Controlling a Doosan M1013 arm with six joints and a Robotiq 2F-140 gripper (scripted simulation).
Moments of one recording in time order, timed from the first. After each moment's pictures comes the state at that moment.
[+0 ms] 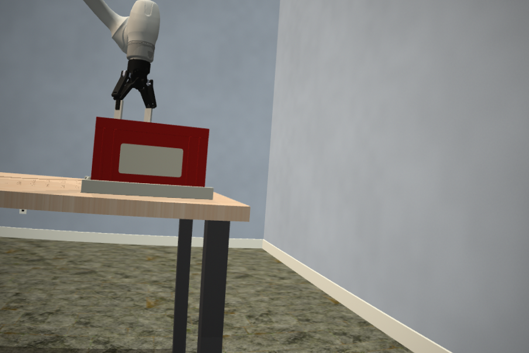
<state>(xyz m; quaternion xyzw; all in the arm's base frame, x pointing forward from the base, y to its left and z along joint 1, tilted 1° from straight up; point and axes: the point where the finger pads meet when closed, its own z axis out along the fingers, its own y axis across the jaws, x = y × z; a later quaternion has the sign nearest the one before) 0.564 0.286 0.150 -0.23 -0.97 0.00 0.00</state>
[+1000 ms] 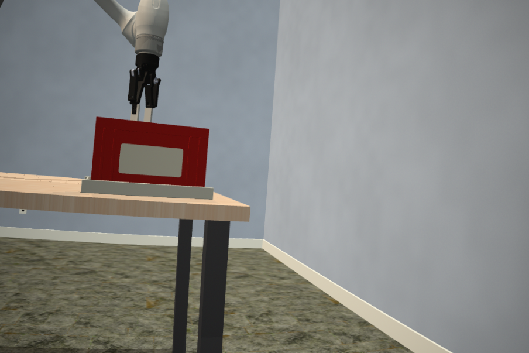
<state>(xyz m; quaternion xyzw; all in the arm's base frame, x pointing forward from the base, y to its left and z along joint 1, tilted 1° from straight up) 0.598 0.249 0.161 -0.23 -0.97 0.00 0.00</state>
